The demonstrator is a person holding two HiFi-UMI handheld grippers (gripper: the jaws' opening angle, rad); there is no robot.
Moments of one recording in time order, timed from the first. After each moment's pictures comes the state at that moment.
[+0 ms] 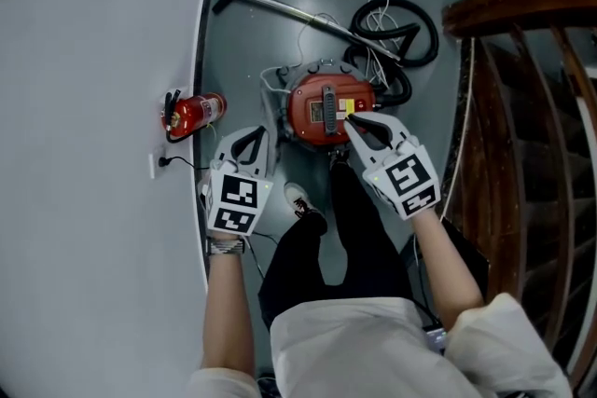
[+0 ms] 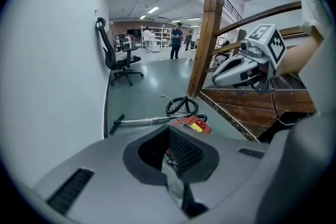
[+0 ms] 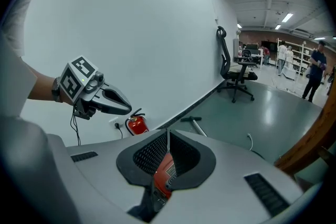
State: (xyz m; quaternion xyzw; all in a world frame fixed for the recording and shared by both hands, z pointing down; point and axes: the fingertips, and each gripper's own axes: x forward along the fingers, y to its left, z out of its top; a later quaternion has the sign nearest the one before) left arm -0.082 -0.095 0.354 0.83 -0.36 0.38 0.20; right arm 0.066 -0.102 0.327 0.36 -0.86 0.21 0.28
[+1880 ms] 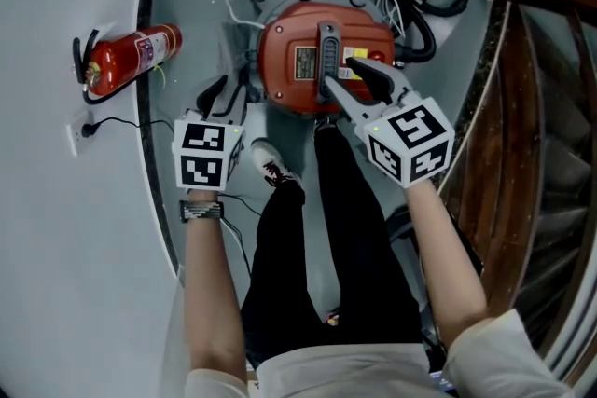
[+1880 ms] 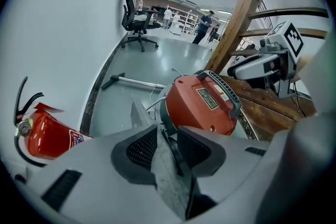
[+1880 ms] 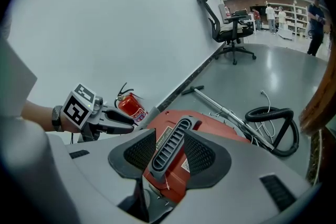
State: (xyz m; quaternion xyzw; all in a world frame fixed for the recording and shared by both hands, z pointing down) left arm -0.085 -0.067 0.611 0.75 -0.41 0.39 0.34; right arm 0.078 -0.094 0.551 0.34 -0.83 0.35 0.28
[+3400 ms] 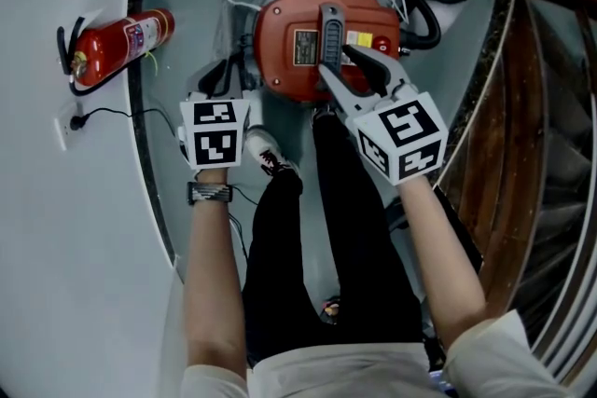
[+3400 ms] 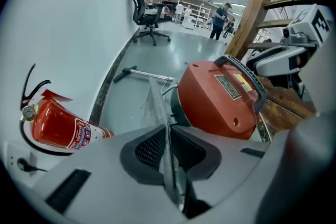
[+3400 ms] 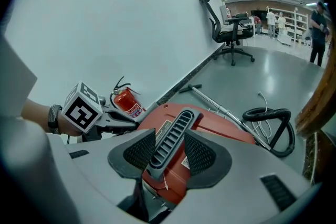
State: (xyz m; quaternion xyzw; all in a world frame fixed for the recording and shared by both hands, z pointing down) left arm -0.092 -0.063 0.650 0.70 -0.46 0.42 0.35; right arm 0.071 -0.086 0.571 0.36 -0.82 0.33 0.30
